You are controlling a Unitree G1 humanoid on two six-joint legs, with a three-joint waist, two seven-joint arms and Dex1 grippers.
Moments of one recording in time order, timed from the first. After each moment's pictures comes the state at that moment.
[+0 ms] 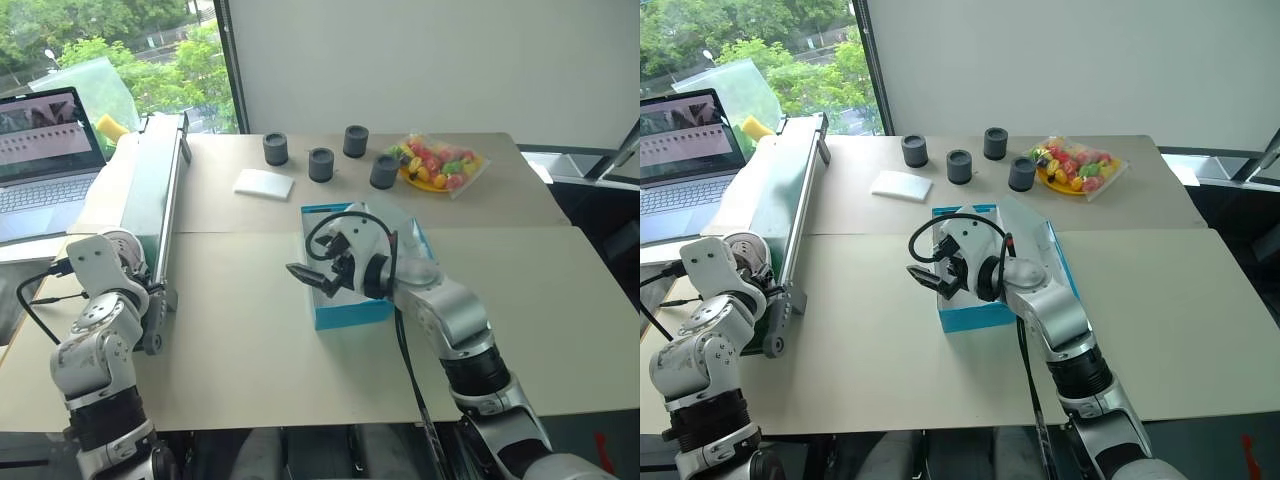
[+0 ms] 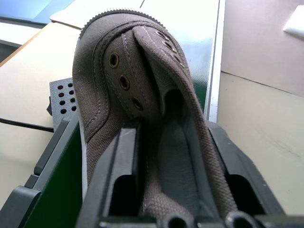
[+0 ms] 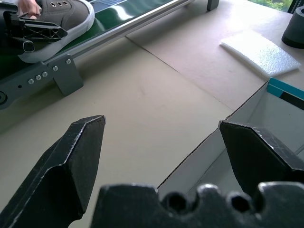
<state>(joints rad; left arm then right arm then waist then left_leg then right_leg) -0.30 0.31 0.55 -0.25 -0.28 0.94 0.07 -0.61 -0.22 0.25 -0.22 0.26 0.80 0.53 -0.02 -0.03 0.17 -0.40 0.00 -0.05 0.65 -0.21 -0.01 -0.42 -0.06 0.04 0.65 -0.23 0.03</state>
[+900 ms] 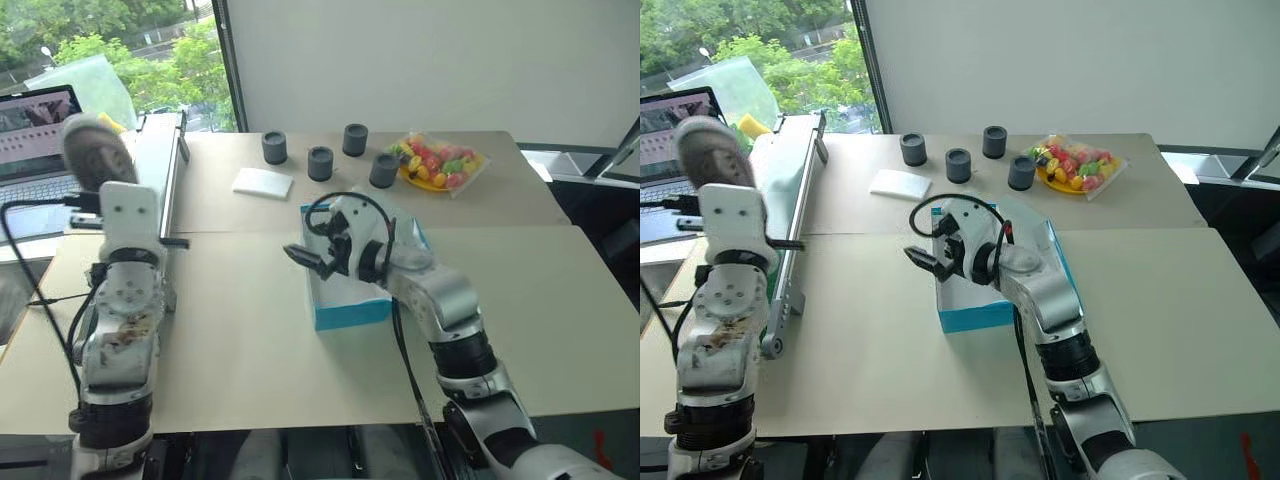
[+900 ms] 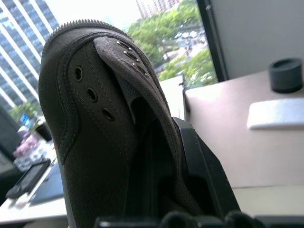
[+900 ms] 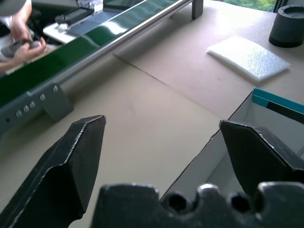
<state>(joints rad) -0.29 0.44 0.11 -0.49 0.04 0.62 0.06 -0.73 -0.06 0.06 -0.07 0.35 0.89 0.44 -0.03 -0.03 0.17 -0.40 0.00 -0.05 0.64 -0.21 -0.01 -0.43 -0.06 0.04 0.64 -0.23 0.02</state>
